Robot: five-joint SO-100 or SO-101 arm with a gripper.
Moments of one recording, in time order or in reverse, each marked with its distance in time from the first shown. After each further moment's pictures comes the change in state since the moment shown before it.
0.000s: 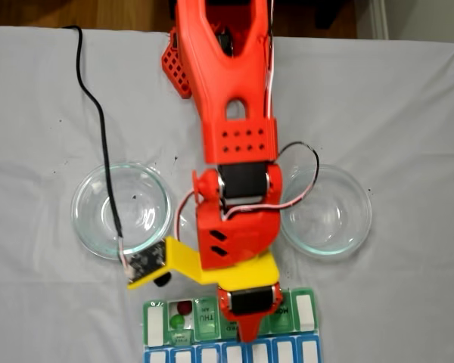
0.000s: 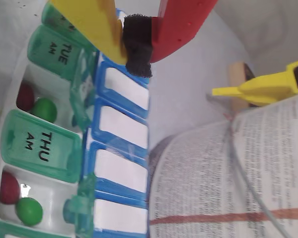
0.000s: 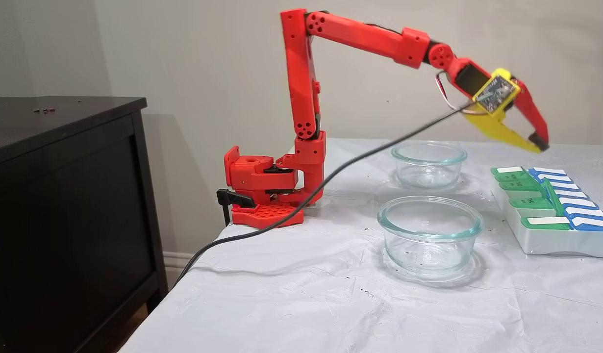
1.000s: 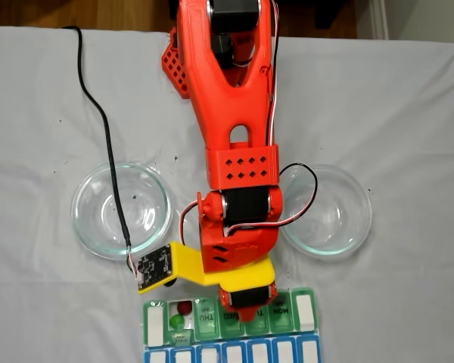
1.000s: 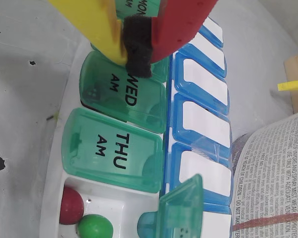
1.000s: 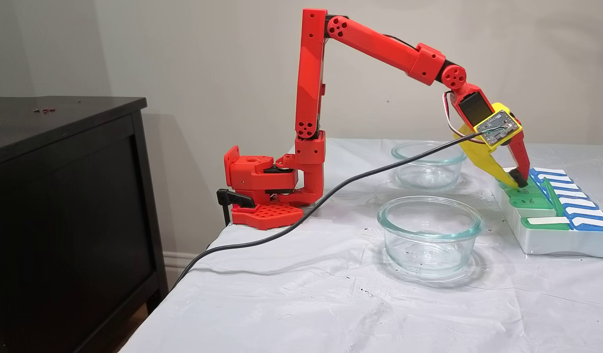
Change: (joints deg) arm 0.6 -6.2 -3.0 11.0 -1.3
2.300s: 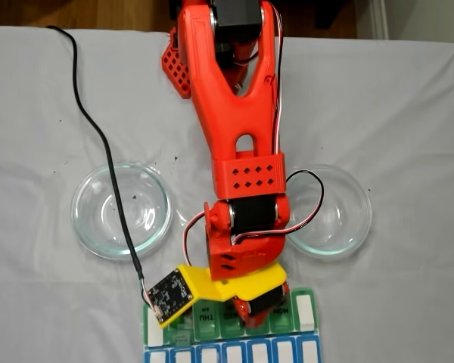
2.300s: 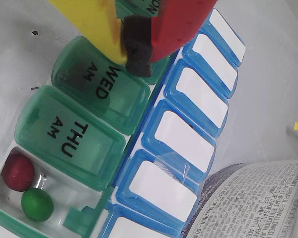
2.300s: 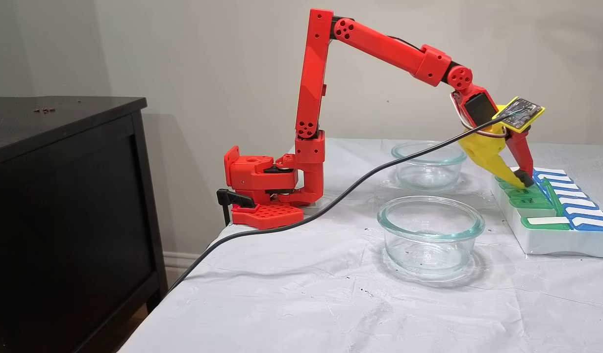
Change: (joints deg) arm 1.3 -4.8 -4.6 6.2 -17.0
